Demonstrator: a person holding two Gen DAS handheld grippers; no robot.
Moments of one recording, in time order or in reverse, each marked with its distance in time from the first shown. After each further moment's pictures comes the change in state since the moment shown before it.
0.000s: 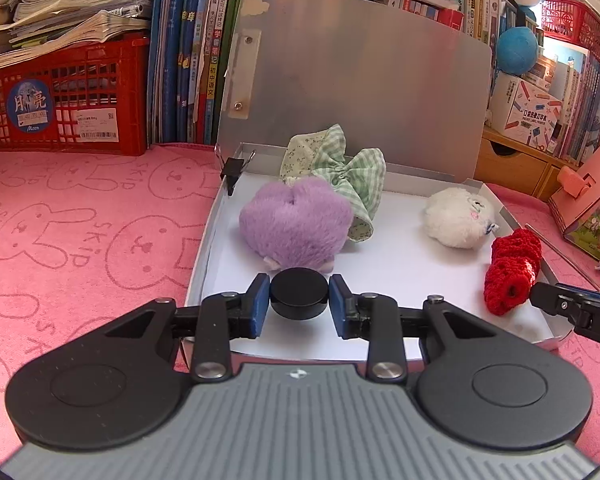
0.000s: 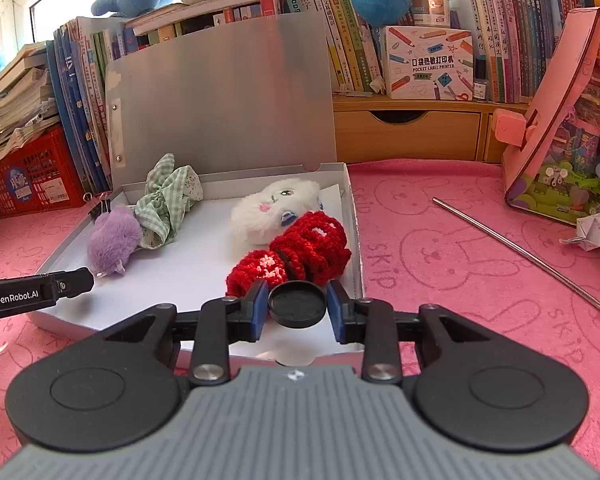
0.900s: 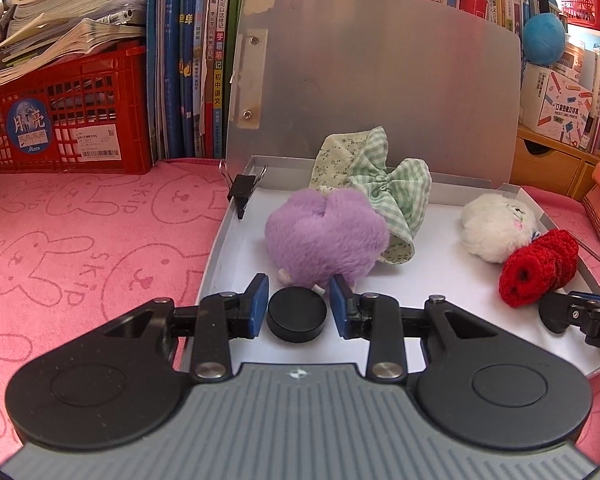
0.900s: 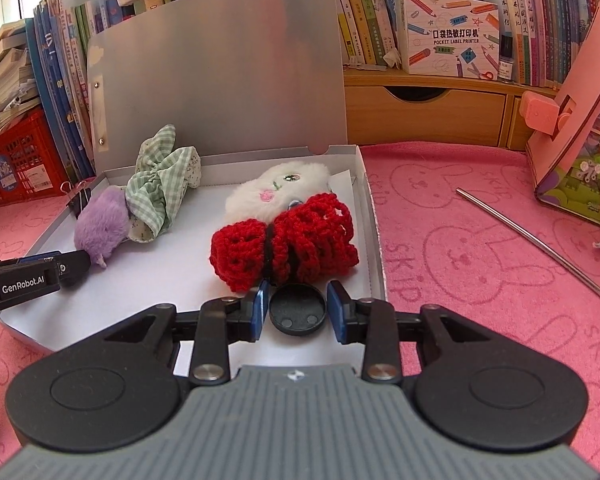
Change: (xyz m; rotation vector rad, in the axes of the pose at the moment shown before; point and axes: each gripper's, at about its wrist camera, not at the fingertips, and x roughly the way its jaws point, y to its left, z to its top) left arm 0.031 0.005 0.012 0.037 -0.022 0.079; right arm 0.037 0.004 0.010 0.009 0.059 0.012
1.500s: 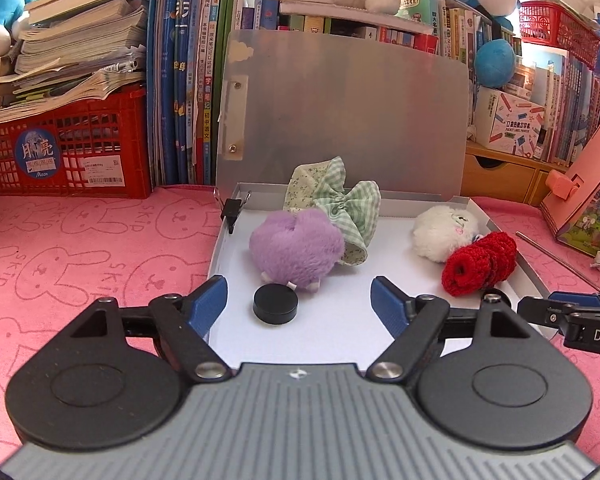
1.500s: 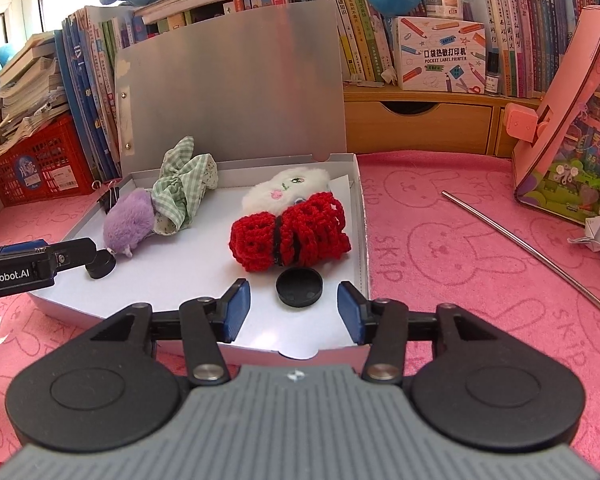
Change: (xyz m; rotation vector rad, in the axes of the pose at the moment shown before) left arm -0.068 -0.011 -0.005 0.036 -0.071 -0.066; right arm -0.051 -0.005 -0.010 -0.017 -0.038 0.030
